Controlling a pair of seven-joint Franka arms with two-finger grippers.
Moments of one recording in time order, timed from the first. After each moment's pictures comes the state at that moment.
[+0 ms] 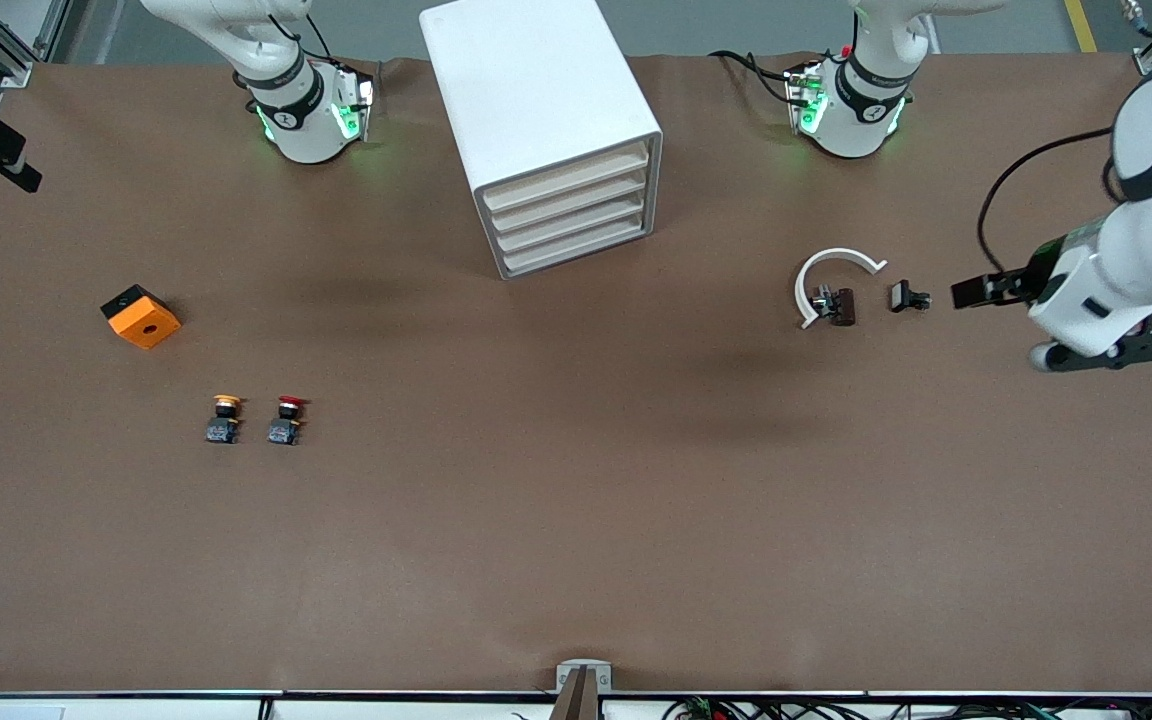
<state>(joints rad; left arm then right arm) -0.04 0.20 -0.08 -1.59 0.03 1.48 -0.29 -0.02 -0.18 -0.06 -1.60 0.03 1.45 -0.03</state>
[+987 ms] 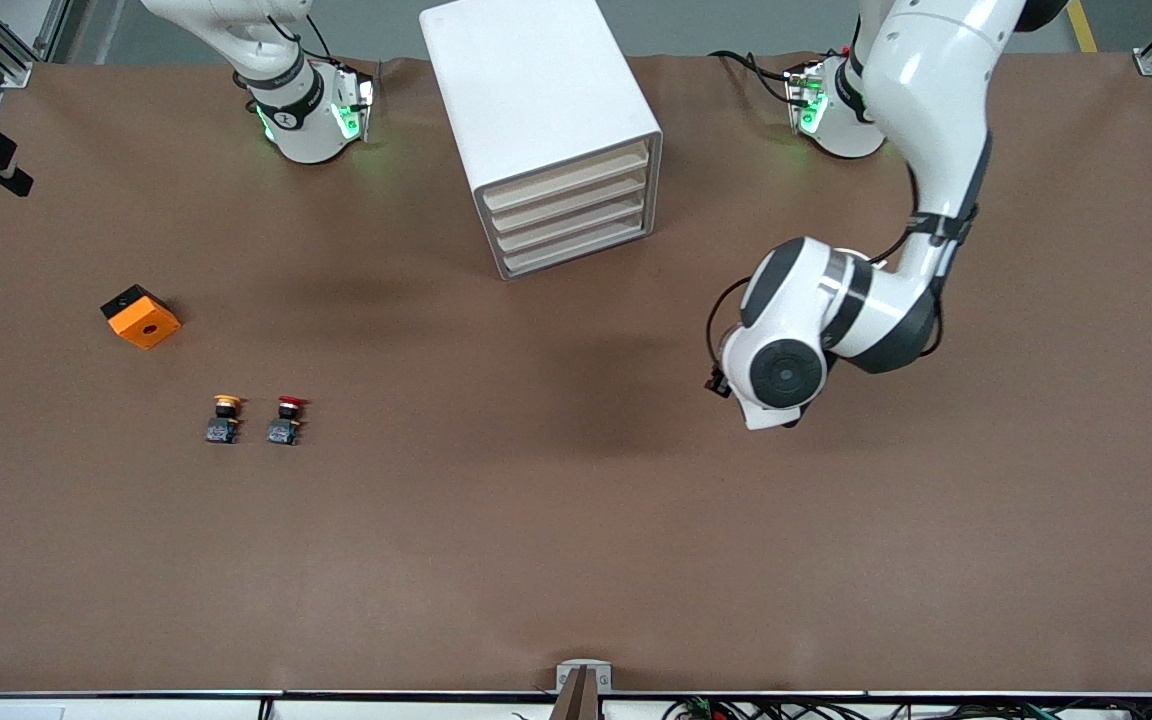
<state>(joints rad) -0.42 0.66 -0.10 -1.44 -0.11 1.65 -1.64 -0.05 -0.17 -0.06 -1.61 0.02 1.45 -0.03</state>
